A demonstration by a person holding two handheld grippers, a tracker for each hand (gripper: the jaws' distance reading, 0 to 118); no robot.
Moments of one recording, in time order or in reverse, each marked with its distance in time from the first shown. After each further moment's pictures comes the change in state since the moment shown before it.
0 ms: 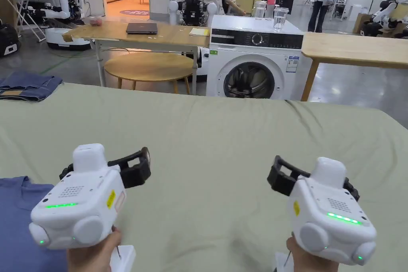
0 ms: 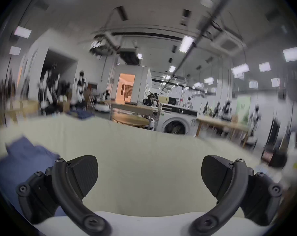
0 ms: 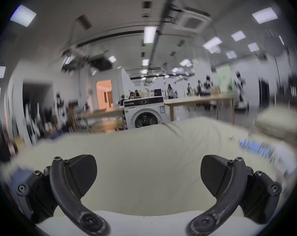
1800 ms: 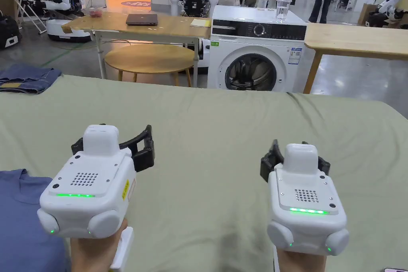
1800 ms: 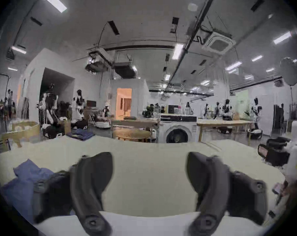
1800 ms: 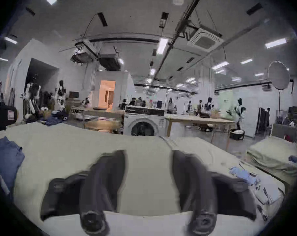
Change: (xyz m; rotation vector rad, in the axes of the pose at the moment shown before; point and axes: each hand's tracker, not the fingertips) left arm 0.052 0.012 0.010 0.107 0.028 -0.297; right arm -0.066 -0.007 0.020 0.108 -0.036 0.400
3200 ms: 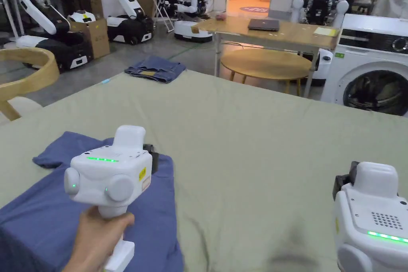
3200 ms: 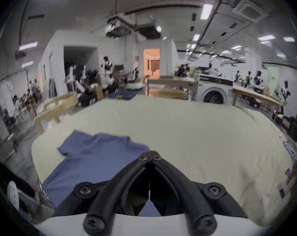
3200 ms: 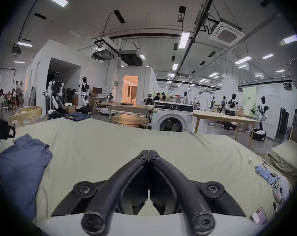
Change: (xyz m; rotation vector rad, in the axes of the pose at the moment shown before) left arm -0.178 -0.001 0.064 -0.507 0.318 0.080; right arm -0.090 0.007 0.007 -0.059 0.251 0.014
